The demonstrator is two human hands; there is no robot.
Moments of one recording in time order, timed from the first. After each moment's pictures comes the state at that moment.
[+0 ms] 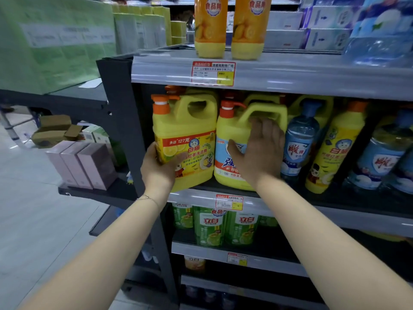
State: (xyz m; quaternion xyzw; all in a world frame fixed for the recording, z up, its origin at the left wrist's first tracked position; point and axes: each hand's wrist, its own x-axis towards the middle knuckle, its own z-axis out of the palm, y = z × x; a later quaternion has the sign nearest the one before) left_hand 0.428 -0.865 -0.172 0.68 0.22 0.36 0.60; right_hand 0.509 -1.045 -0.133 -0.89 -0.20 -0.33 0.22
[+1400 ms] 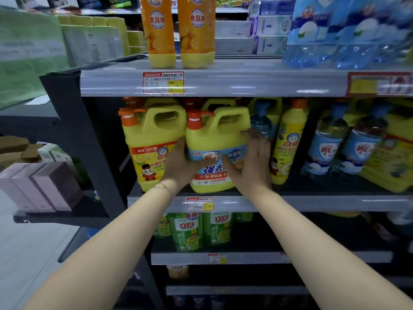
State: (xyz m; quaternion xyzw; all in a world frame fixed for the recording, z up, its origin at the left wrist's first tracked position) left_hand 0.485 -0.944 -0.153 0.80 0.02 0.22 0.56; right_hand 0.513 -1.111 -0.165 -0.81 -0.24 -0.37 0.39
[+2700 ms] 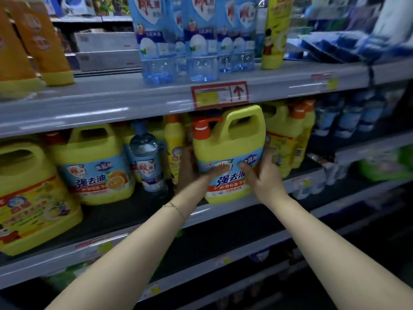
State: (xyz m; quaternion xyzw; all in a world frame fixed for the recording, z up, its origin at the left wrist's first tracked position) left_hand 0.533 -1.202 -0.144 0.66 -0.11 0.11 0.73; right_hand 0.544 -1.379 -0.174 -0.83 -0.08 -0.26 0.48
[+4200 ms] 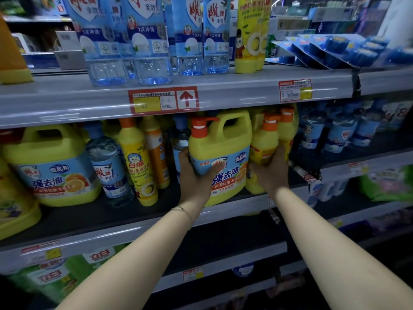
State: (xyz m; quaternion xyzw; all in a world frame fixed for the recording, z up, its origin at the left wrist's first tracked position) left_hand 0.563 -1.313 -0.155 0.66 -0.05 0.19 0.73; right_hand 0.610 -1.489 -0.170 -0.77 0.03 -0.25 0.59
